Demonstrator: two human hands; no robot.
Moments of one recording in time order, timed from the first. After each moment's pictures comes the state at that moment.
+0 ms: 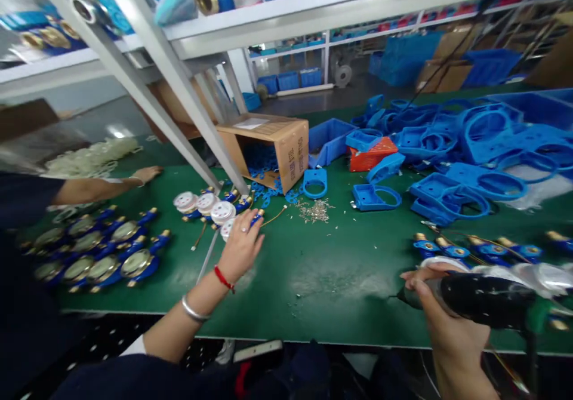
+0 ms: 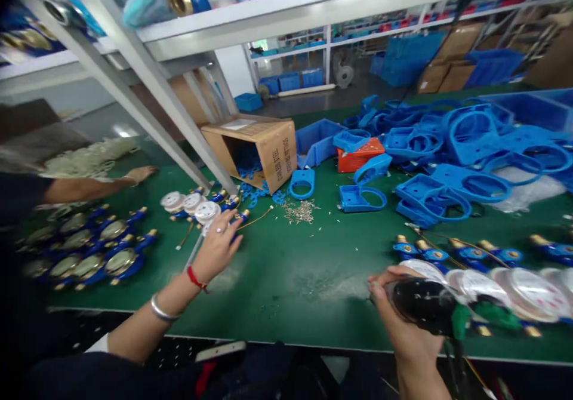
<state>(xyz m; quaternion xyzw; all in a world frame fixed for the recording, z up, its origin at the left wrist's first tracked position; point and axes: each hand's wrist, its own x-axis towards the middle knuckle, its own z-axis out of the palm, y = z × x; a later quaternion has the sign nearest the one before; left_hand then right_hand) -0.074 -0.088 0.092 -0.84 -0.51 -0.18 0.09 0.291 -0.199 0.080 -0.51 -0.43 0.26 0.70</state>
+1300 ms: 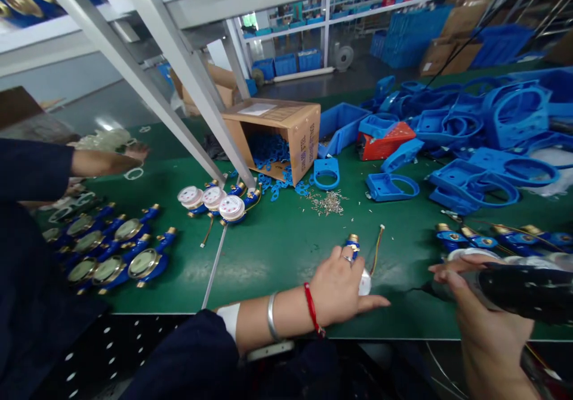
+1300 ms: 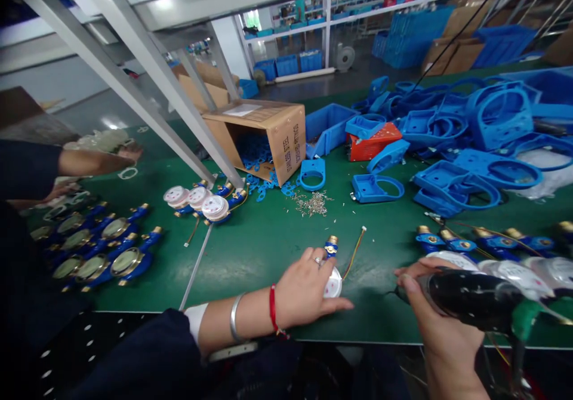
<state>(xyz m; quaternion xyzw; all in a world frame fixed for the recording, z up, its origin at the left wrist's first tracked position) 0.065 -0.144 0.099 -0.90 -0.39 -0.13 -0.15 0.274 -0.192 0.078 -0.54 -0.40 0.21 0.71</state>
